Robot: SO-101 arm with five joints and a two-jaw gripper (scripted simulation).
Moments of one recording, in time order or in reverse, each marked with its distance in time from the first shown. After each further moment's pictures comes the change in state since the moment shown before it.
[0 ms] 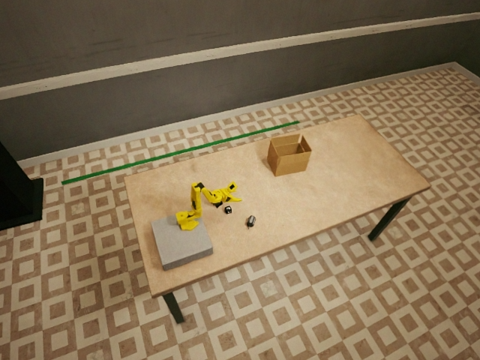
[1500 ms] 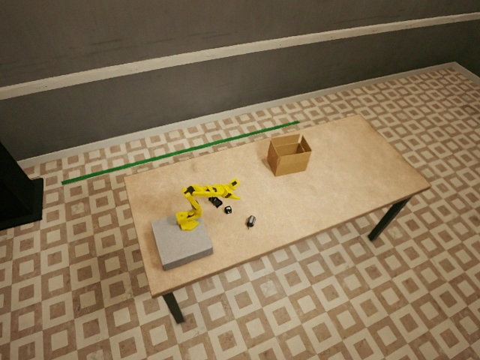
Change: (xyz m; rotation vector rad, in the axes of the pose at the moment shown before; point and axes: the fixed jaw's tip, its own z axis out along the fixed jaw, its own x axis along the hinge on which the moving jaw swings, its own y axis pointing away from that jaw) arm -0.013 0.004 -0.012 0.025 0.216 0.054
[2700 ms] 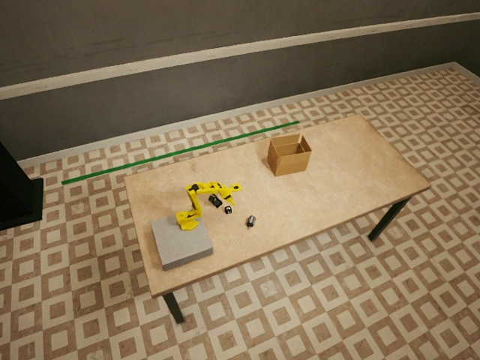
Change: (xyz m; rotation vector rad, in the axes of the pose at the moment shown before) arm 0.047 -0.008 0.000 0.088 0.471 0.019
